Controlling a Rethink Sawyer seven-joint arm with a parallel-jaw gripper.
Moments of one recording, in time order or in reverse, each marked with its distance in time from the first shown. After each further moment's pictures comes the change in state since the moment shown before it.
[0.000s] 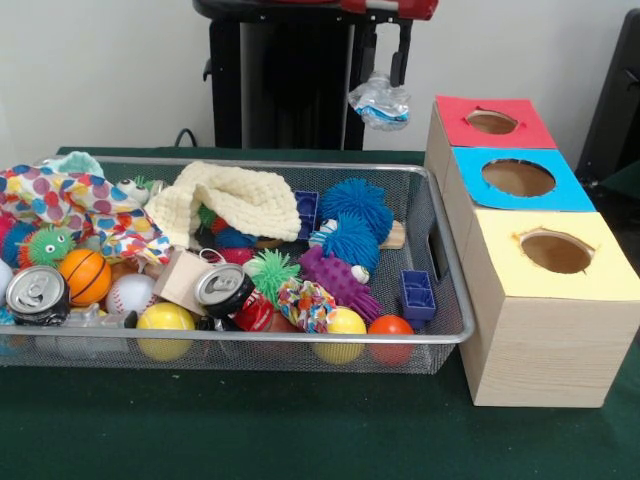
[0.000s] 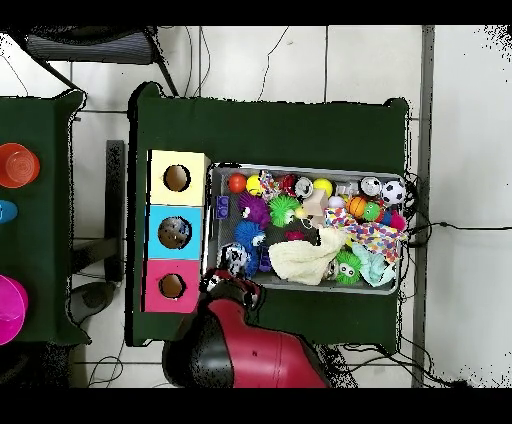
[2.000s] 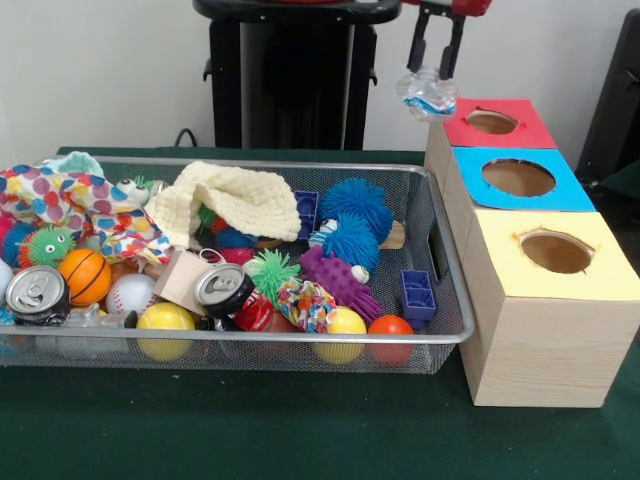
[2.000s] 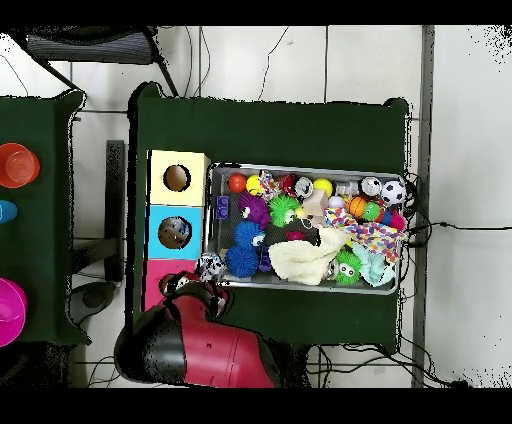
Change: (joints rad) arm 0.283 0.075 -0.176 -0.106 0.208 0.193 0.000
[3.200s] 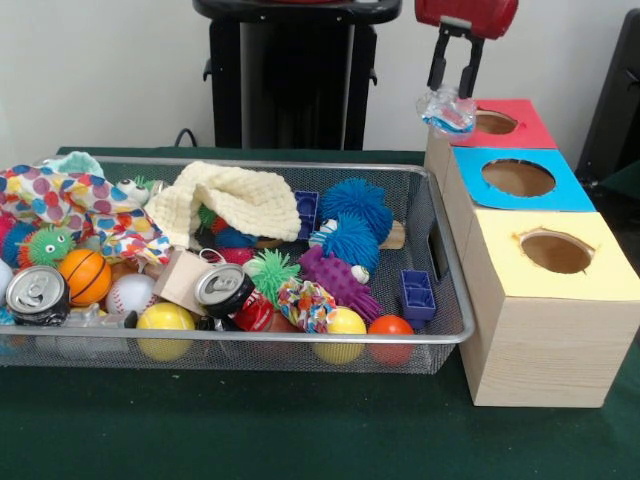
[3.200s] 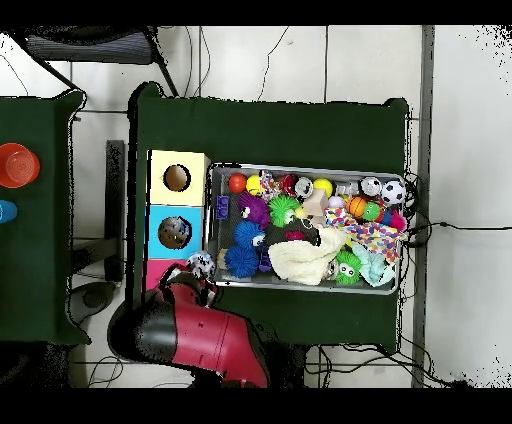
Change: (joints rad) arm 0.045 0.093 -0.005 -0.045 0.119 0.043 0.001
